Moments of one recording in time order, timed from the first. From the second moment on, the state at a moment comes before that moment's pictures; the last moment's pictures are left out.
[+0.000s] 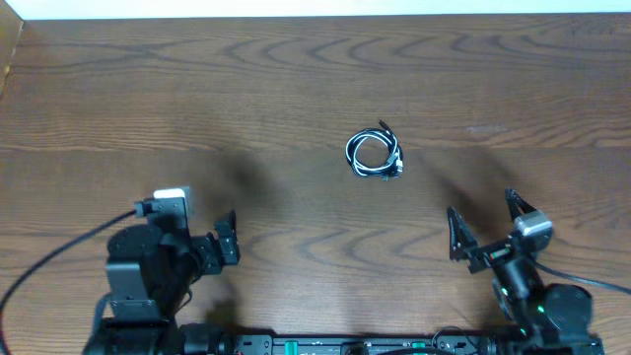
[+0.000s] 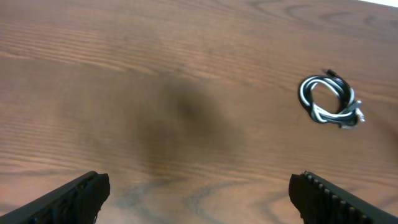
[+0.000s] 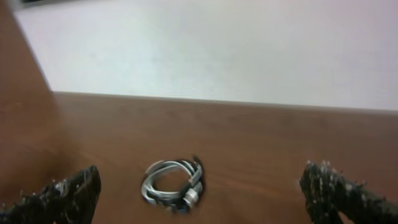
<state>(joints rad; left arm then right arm) -0.01 0.55 0.84 -0.96 0.10 -0.14 0.04 0.01 0.20 -0.18 -0.32 0.13</state>
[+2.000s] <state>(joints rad) -0.01 0.58 1.01 -0.88 0.38 0.03 0.04 0.79 1.20 -1.11 -0.34 -0.06</state>
